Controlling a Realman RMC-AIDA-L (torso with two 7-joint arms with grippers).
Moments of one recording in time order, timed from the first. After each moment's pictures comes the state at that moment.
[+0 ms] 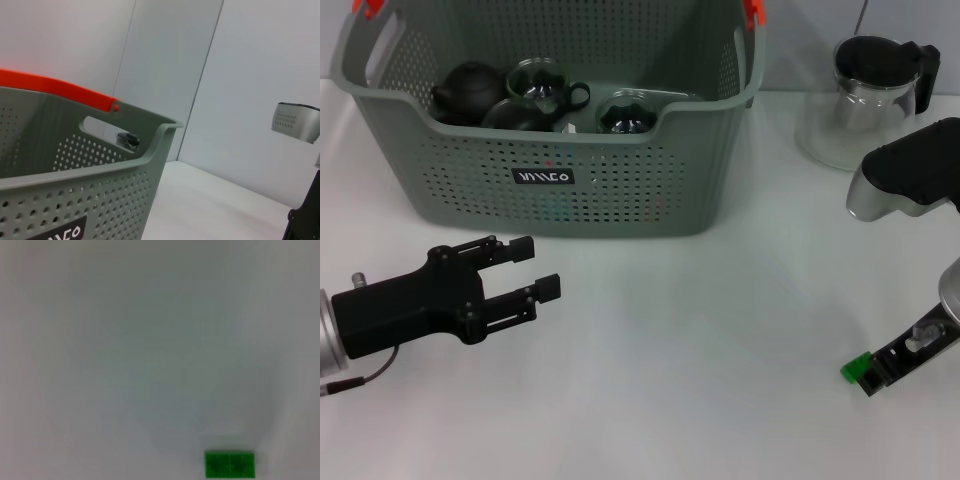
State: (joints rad) left arm -0.39 -2.13 0.40 0.63 2.06 1.72 -1.20; right arm 0.53 2.10 -1.57 -1.39 -2.77 -1.66 2.94
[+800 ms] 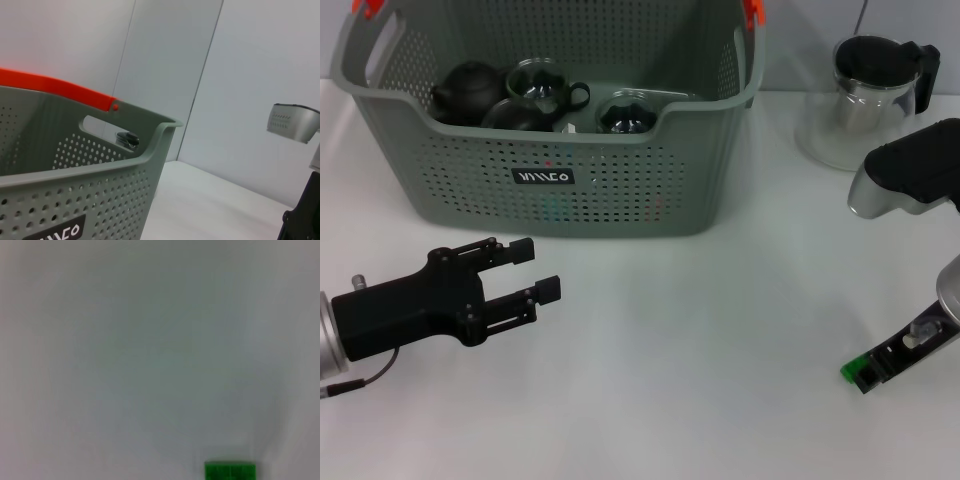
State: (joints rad) left arm -0.39 -2.13 0.40 0.63 2.06 1.72 -1.20; right arm 0.54 2.10 -1.55 -1.34 -2.75 -1.62 2.92
